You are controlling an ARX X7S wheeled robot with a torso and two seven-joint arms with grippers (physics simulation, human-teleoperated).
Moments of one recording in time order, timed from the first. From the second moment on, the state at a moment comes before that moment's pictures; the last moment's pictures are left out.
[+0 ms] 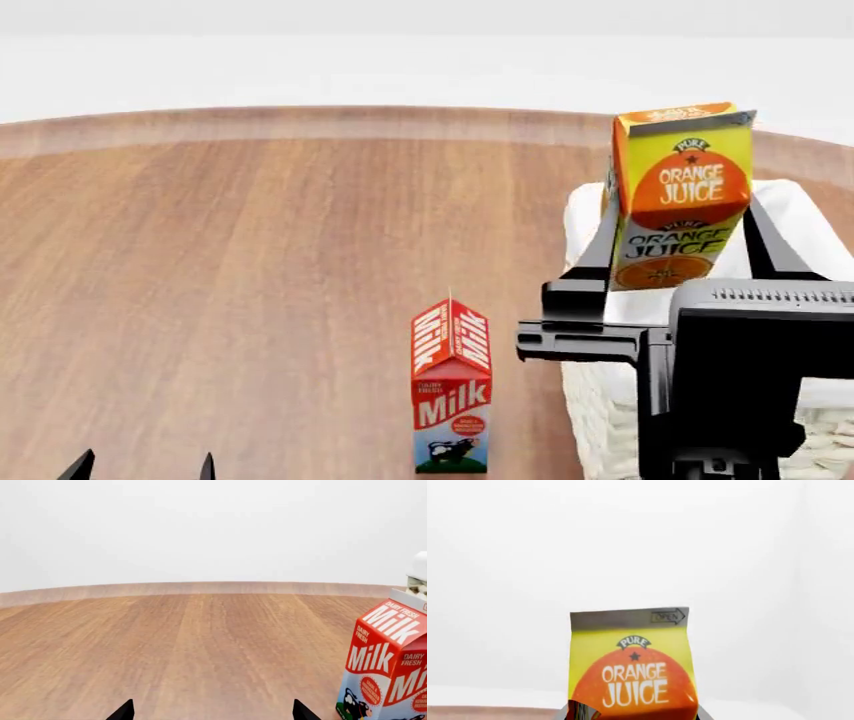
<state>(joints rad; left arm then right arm) -0.06 -0.29 0.37 -0.02 -0.30 0.08 -0.35 0.40 0.45 -0.17 -0.58 0.37 0.56 0.44</state>
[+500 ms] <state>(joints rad) -0.06 -0.30 0.38 -0.03 -0.30 0.08 -0.35 0.51 0.42 -0.22 -0.27 0.32 0.48 0.41</state>
